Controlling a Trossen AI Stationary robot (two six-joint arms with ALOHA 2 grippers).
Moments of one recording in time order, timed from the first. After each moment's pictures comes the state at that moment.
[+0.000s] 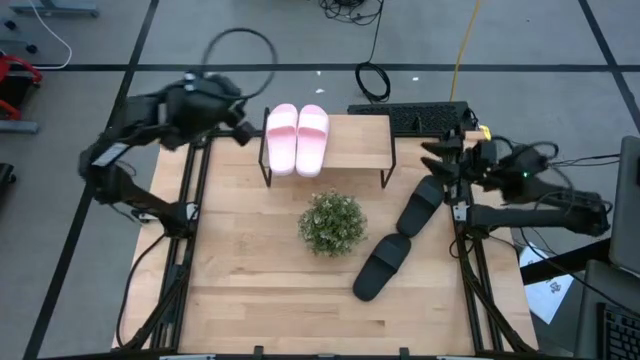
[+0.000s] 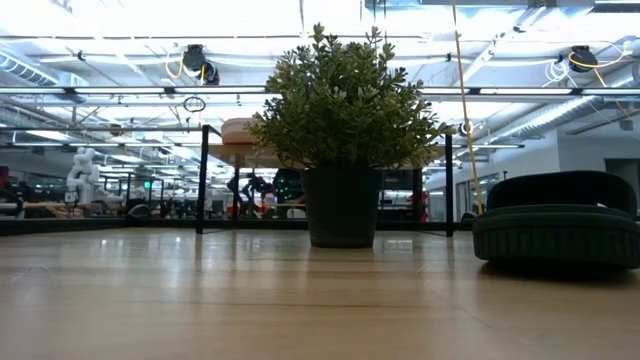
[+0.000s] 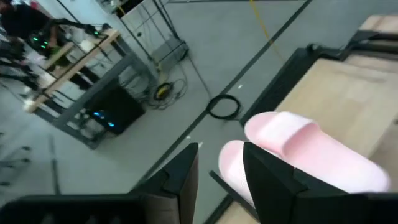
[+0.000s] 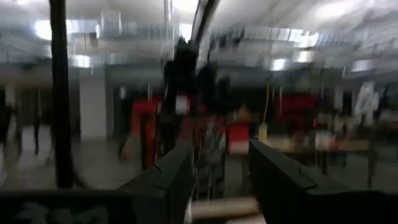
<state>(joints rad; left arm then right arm) 0.23 1.39 2.03 -1.24 -0.71 0.02 -0.18 0.58 0.73 0.18 -0.05 0.04</state>
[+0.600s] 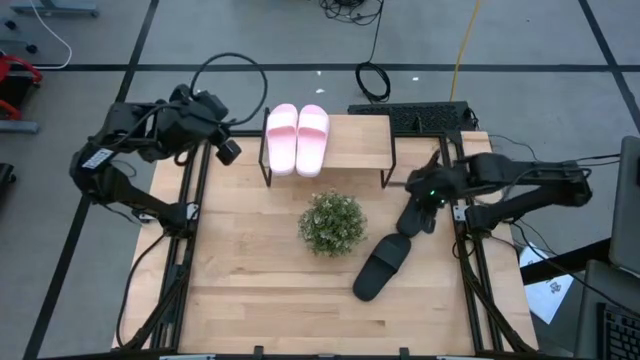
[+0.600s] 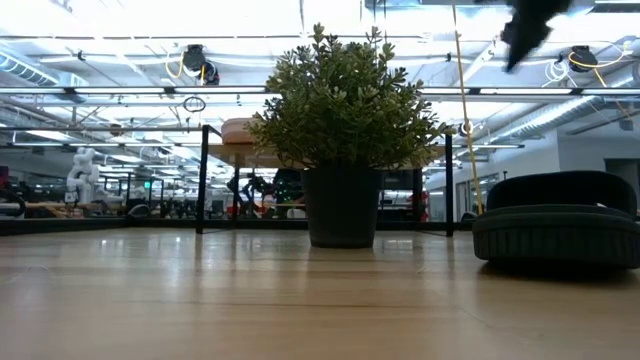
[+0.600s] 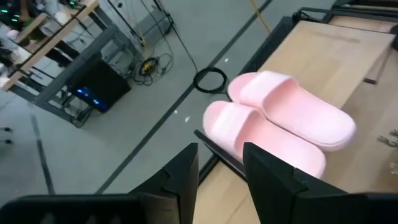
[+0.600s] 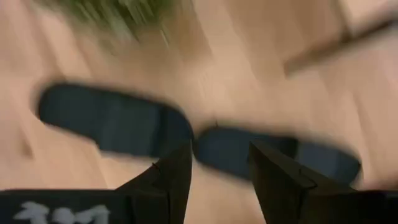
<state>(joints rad) 0.12 1.35 2.02 -1.49 -0.72 -0.18 0.04 1.10 1.21 -1.32 0.10 0.41</state>
